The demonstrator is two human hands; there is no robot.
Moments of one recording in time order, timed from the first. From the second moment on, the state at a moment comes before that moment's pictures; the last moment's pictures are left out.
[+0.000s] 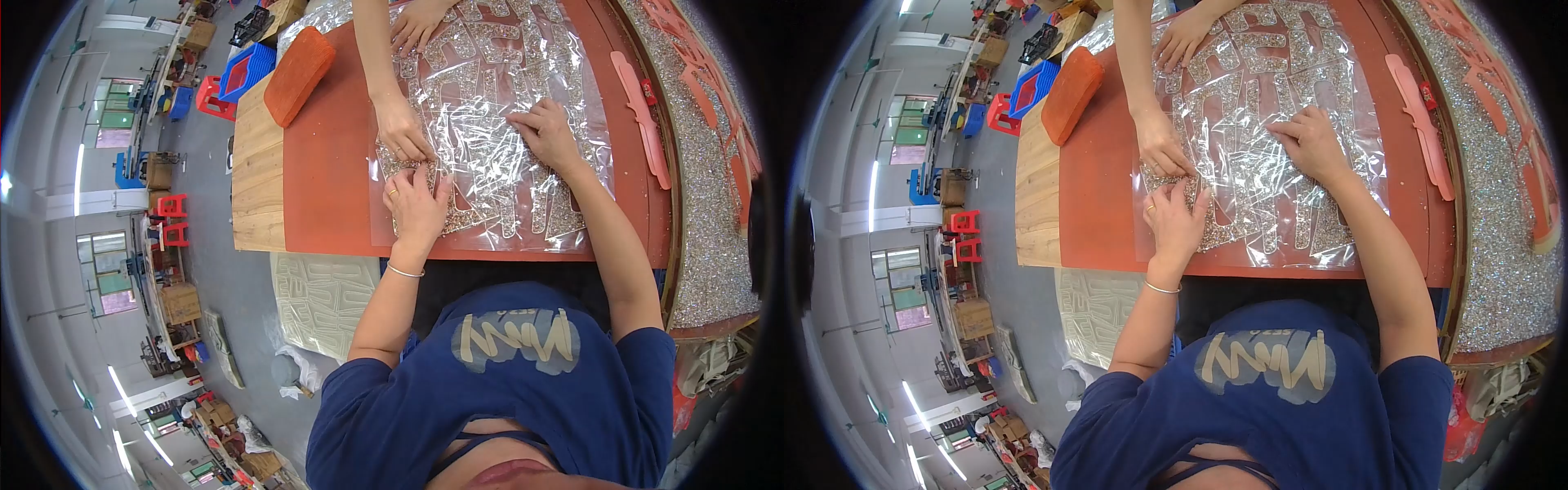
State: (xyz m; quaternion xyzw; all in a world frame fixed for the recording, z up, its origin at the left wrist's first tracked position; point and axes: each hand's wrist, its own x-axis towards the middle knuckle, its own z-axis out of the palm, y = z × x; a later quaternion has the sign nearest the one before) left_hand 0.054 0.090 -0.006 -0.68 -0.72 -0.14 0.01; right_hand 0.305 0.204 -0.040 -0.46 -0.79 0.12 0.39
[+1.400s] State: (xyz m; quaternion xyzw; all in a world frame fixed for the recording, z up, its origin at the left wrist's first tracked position) left_hand 0.064 0.090 0.033 -0.71 -0.65 -0.21 0.15; right_hand 0.298 0.208 -0.058 -0.45 -0.76 0.16 0.44
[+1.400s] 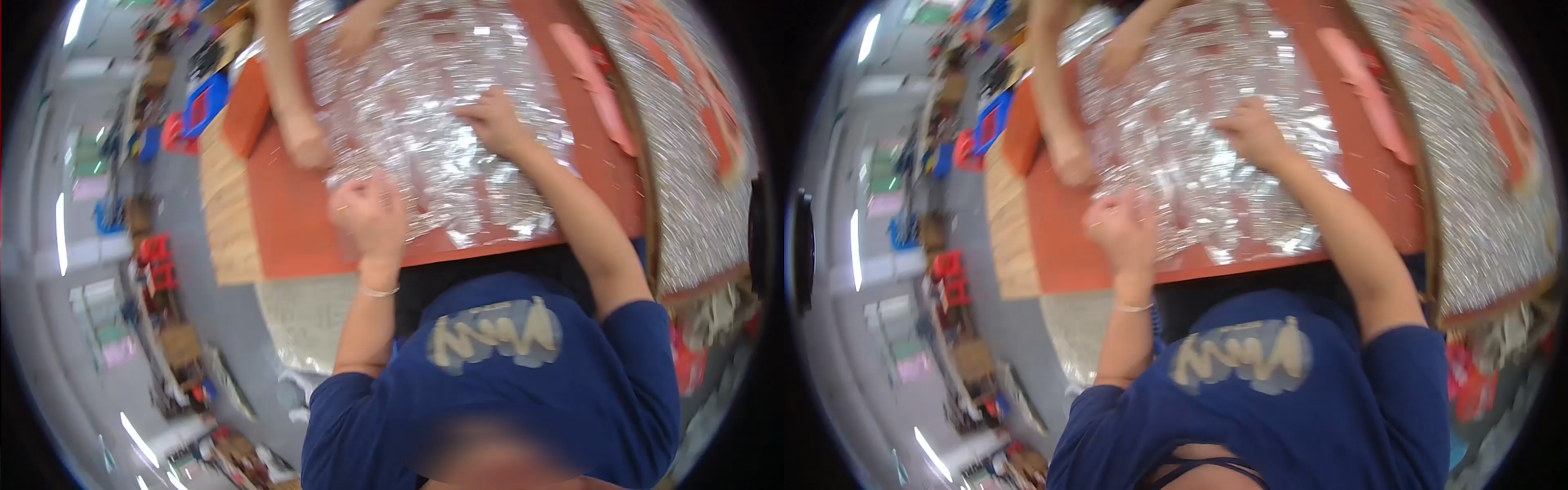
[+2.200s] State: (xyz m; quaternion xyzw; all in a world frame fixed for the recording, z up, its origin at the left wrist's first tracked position) left_hand 0.503 0.099 -0.031 -0.97 -0.12 -0.23 -0.04; right_hand 0.306 0.205 -0.045 -0.41 -0.78 0.12 0.45
